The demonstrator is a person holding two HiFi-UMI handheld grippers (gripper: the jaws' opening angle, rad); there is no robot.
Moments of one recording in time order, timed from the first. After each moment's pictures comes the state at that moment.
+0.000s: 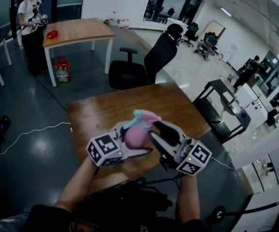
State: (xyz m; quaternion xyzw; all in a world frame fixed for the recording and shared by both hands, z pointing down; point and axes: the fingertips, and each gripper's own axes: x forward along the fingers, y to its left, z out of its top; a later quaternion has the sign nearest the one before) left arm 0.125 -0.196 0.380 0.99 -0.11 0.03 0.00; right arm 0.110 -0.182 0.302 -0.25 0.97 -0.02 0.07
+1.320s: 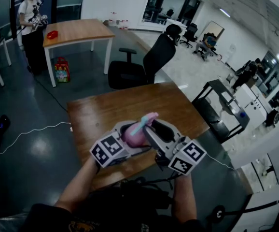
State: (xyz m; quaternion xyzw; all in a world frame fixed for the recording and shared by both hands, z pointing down) left arm 0.124 -0.205 0.401 0.98 -0.17 0.07 -0.01; right arm 0.096 -0.192 0.312 -0.31 0.95 -0.04 0.03
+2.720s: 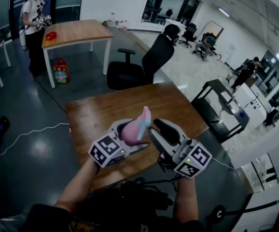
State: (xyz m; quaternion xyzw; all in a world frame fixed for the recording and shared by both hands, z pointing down) left arm 0.124 -0.219 0.398 0.98 -0.20 0.04 0.00; right arm 0.114 -0.174 0.286 -0.28 0.95 -0.01 0.09
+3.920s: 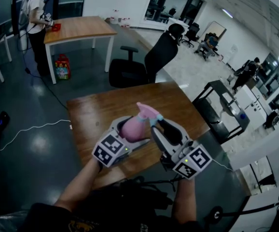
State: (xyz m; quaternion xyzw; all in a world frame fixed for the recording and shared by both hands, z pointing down) left arm 0.111 -0.239 0.402 0.96 -0.27 0.04 0.01; right arm 0.116 -0.188 0.301 -0.34 0.94 0.01 0.03
